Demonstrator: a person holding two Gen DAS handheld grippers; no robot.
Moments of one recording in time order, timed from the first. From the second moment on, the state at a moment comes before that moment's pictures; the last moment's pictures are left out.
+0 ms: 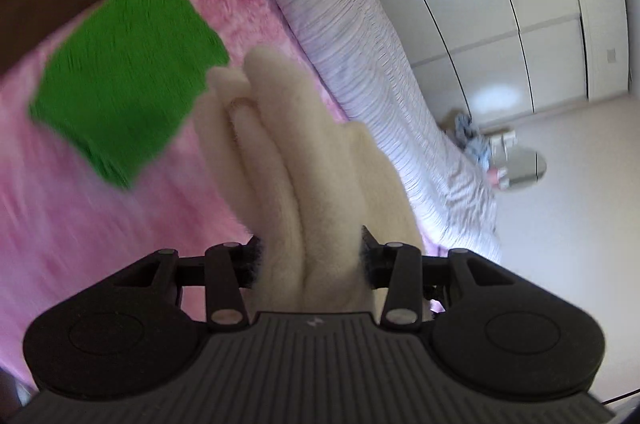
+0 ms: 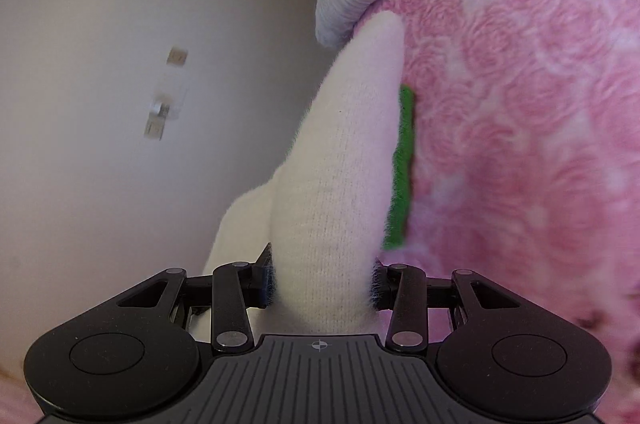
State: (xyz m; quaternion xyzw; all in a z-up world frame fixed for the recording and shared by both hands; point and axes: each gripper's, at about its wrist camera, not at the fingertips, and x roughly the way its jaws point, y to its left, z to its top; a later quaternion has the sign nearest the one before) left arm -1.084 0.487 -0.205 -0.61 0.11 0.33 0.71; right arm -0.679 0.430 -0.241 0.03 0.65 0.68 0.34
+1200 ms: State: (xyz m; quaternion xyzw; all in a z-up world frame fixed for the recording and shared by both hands) left arm -1.190 0.689 -0.346 -0.53 0.20 0.35 0.74; right arm -0.832 0.560 -0.343 -0.02 0.57 0.63 0.53
